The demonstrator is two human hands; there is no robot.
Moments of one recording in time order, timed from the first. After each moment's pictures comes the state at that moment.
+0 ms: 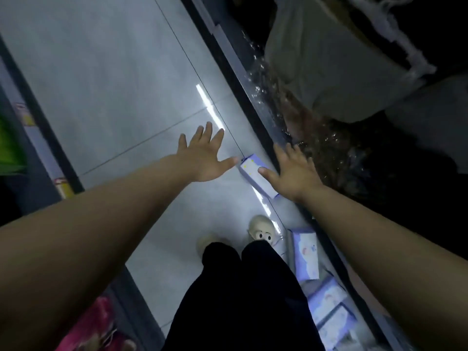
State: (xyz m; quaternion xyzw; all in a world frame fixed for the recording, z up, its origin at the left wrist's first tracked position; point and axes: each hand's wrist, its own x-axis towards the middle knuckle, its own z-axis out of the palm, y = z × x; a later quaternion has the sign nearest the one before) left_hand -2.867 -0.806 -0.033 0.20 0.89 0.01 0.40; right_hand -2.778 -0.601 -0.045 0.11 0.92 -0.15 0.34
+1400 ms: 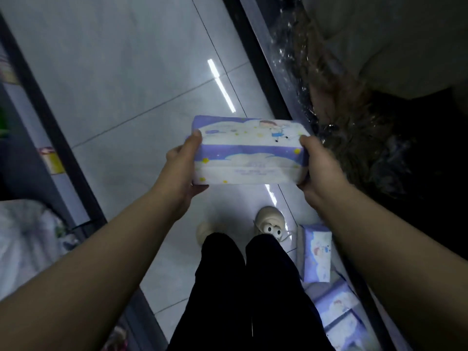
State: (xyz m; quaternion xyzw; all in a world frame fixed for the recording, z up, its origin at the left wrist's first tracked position) left_hand -2.803 -0.833 -0.097 -0.42 0.61 0.60 0.31; right_hand -2.770 -0.613 -0.137 0.54 0.49 -0.67 0.15
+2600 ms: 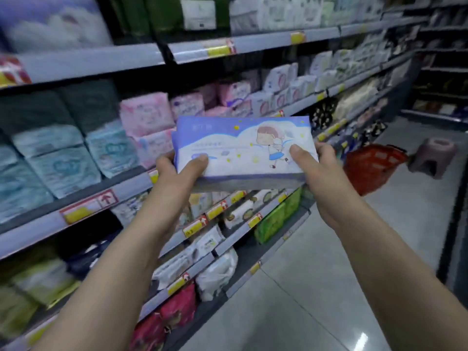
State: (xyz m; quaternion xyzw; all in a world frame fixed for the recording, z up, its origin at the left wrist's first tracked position) left_hand -2.588 -1.016 0.526 -0.39 0.60 0.52 -0.45; right_hand -2.801 -0.923 0.523 -0.34 0.61 -0.66 0.28
